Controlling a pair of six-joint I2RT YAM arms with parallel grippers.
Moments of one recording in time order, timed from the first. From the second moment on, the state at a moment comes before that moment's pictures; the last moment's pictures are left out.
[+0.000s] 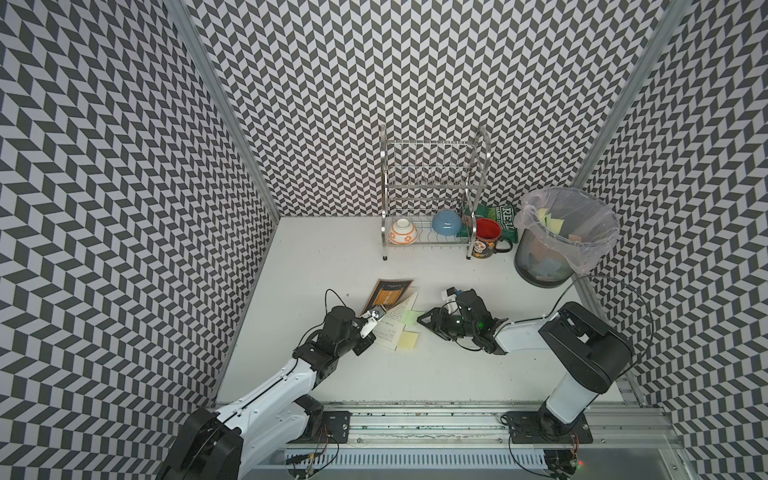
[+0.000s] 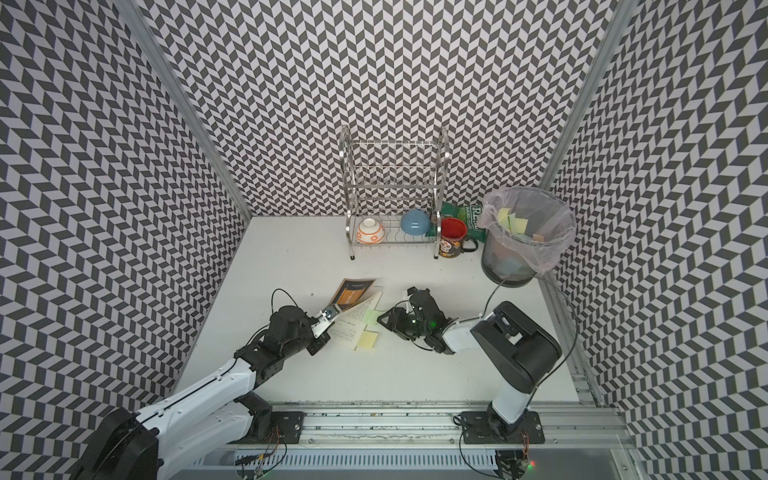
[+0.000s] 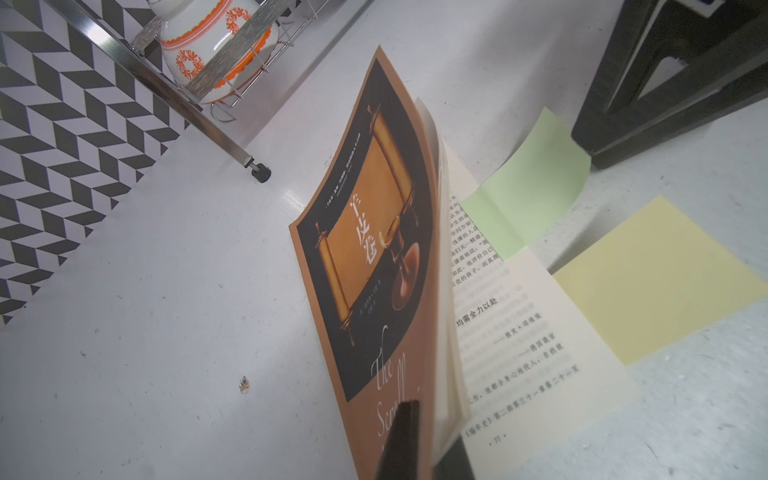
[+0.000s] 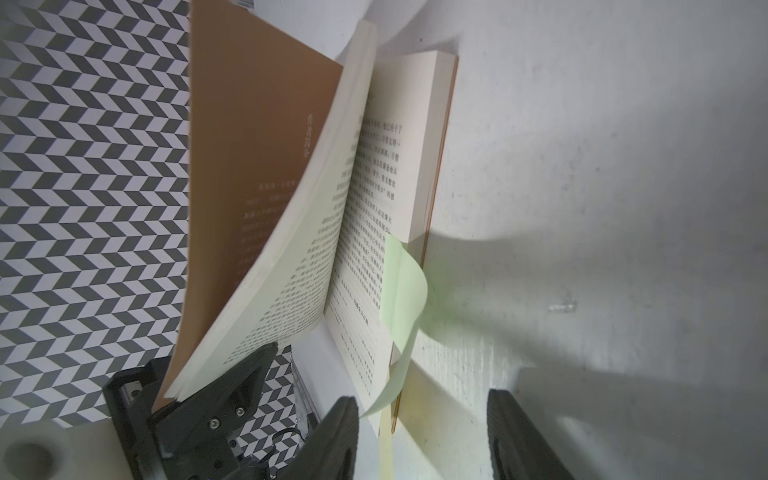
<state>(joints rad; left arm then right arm) -0.50 0.95 0.32 -0.02 0.06 0.47 0.68 1.72 0.58 0.53 -0.44 1.10</state>
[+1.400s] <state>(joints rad) -0.50 0.95 0.32 -0.02 0.08 0.47 0.42 1.41 0.63 0.14 -0.45 0.84</state>
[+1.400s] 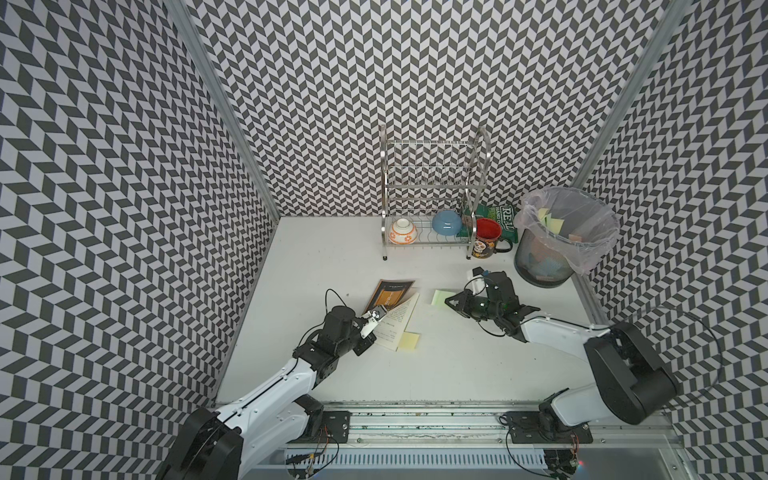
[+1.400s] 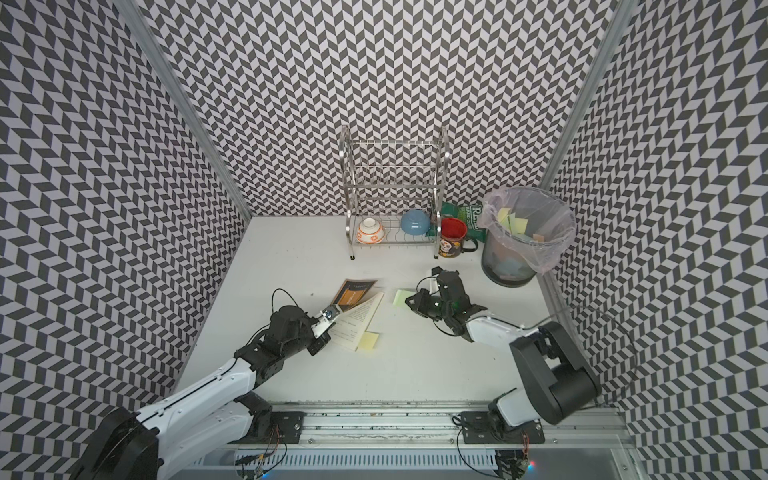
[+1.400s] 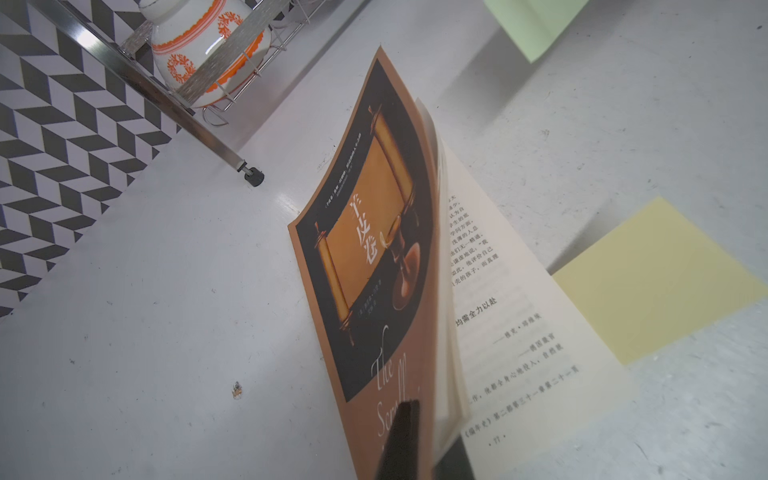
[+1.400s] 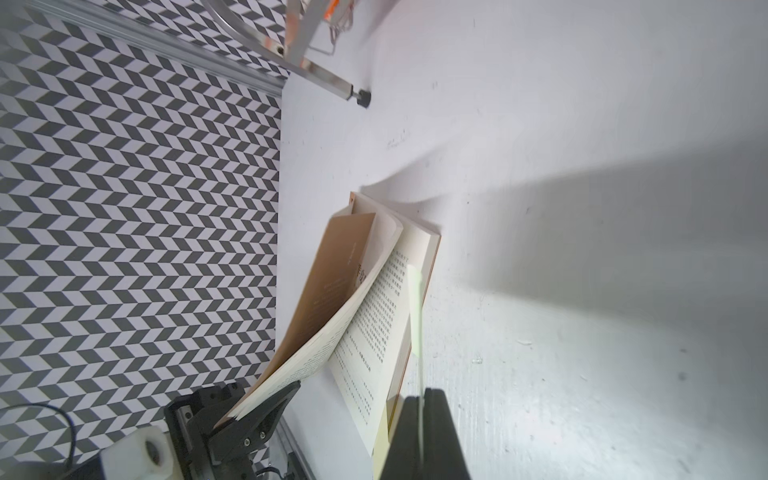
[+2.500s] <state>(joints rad) -0.50 0.95 0.32 -0.02 0.09 0.47 -0.20 1.63 1.64 -0.55 0.02 0.53</state>
